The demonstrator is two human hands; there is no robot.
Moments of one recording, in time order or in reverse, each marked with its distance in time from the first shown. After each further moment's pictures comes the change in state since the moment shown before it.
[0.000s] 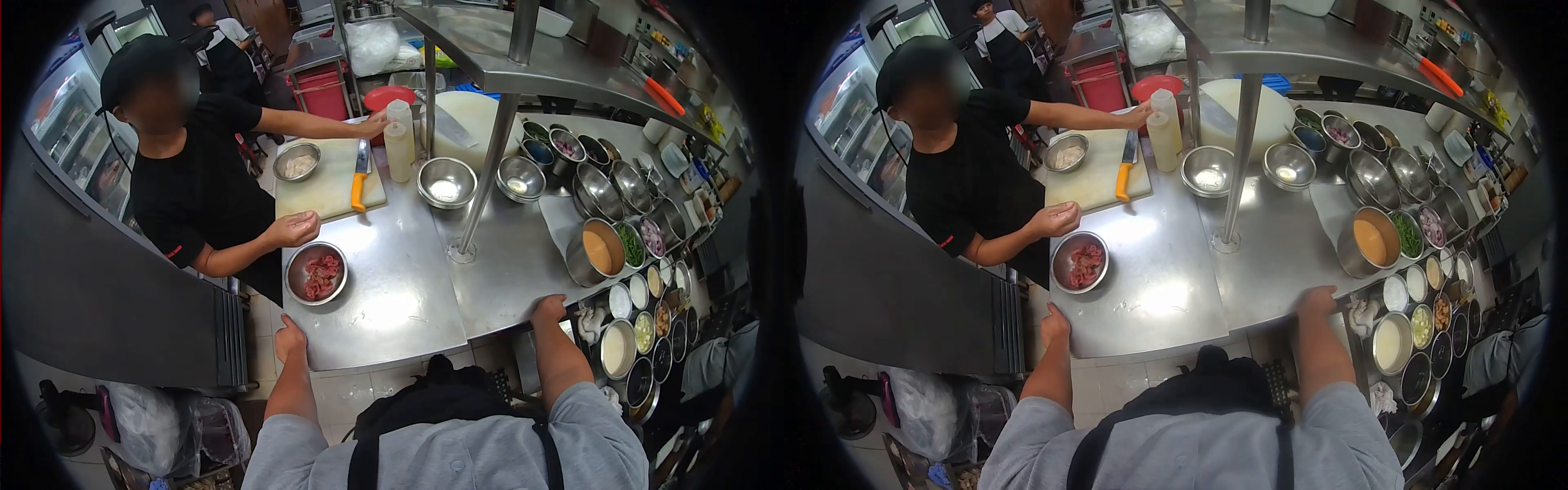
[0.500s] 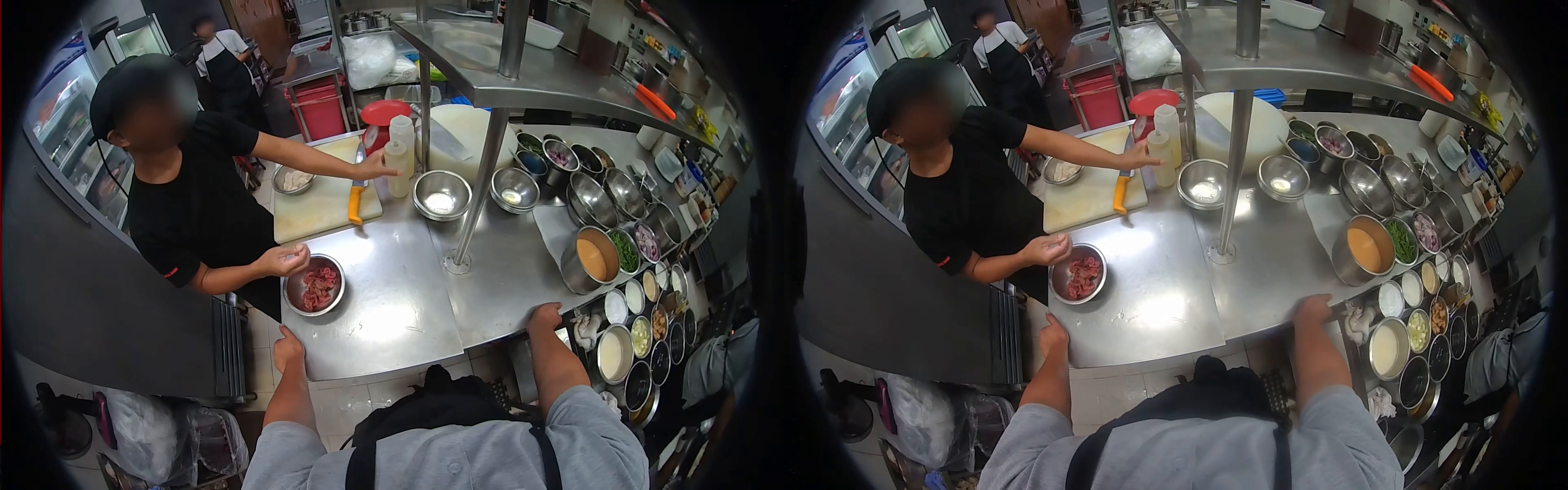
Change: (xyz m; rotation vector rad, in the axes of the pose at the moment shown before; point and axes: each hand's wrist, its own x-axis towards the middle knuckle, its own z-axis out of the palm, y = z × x) left_hand 0.001 -0.001 0.002 -0.007 -0.003 0.011; right_hand 0.001 0.001 0.002 0.040 0.043 0.004
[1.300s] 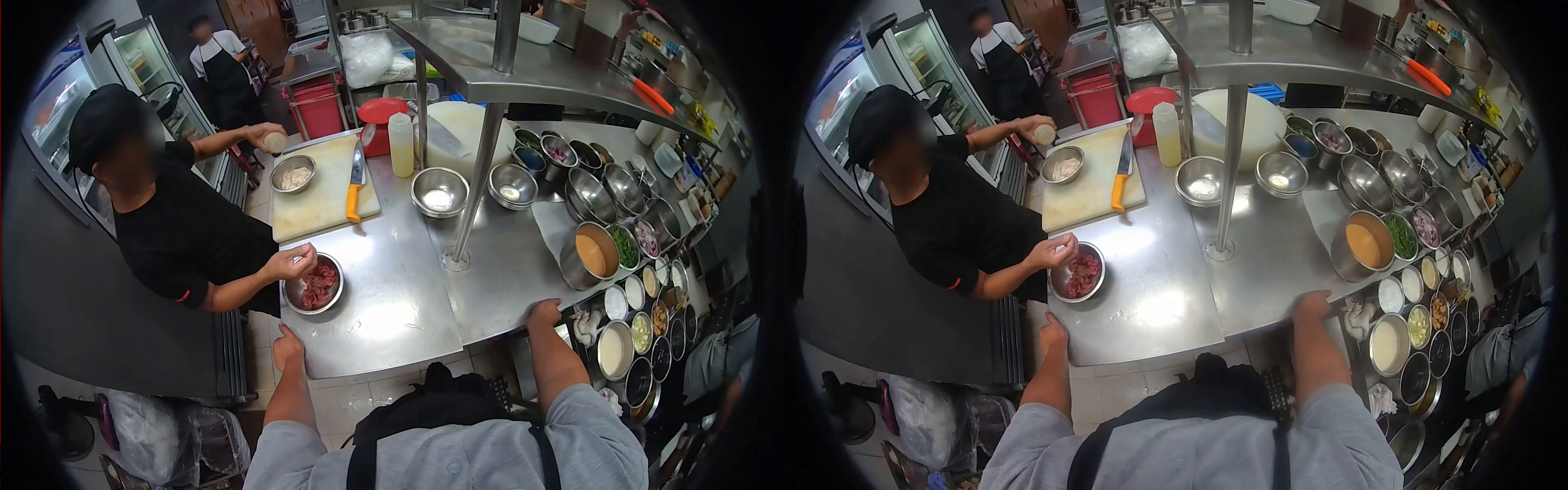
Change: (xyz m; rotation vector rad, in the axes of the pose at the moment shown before) left_hand 0.006 -0.003 0.007 -0.013 0.008 0.004; right_hand 0.007 0.003 0.001 -0.128 -0.030 -0.059
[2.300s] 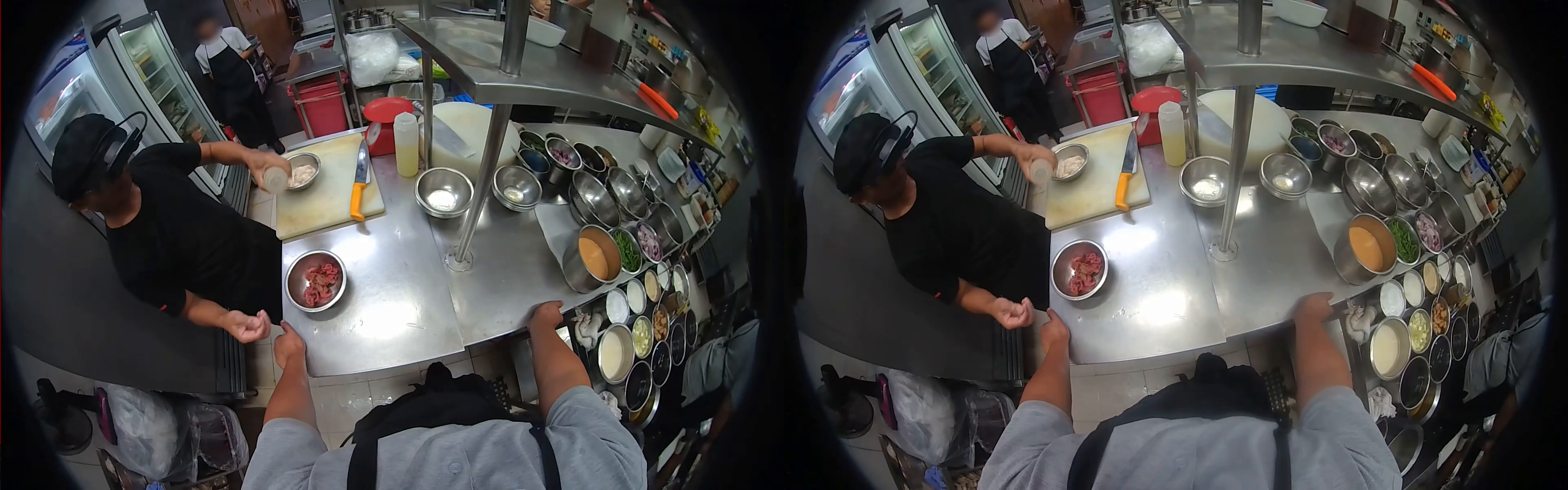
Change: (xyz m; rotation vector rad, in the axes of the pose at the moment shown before) left_hand 0.005 0.000 0.003 0.016 -0.002 -0.021; right_hand -0.010 -0.006 -0.005 0.106 -0.037 0.064
